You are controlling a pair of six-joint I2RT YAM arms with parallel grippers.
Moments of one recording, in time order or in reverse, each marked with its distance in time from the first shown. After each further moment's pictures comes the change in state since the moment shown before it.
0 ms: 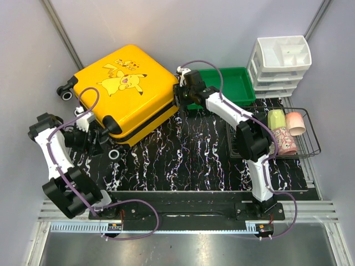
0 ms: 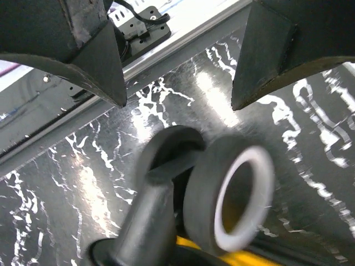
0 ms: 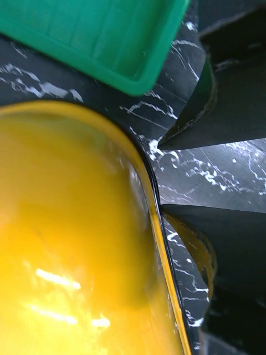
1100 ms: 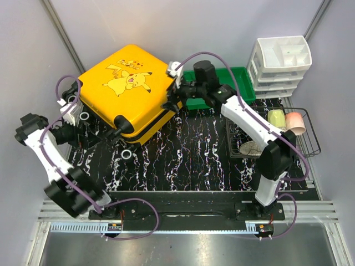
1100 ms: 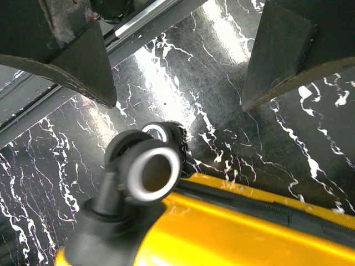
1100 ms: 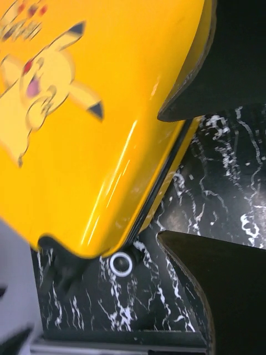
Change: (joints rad) left arm 0.101 -0.033 0.077 -0.020 0.303 0.026; right arm 0.014 -0.343 -0.111 0.073 -0.498 -0.510
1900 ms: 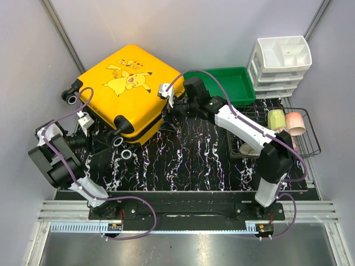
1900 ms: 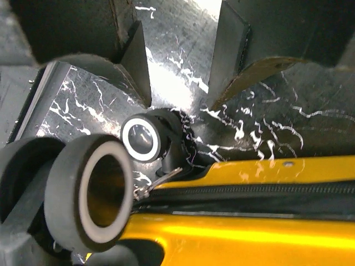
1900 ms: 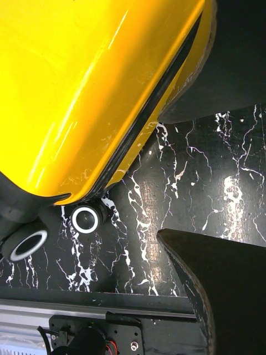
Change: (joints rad) left arm -0.024 0.423 -0.165 0.014 0.132 0.575; right arm 0.111 -0.002 -0.137 -0.042 -0.057 -0.089
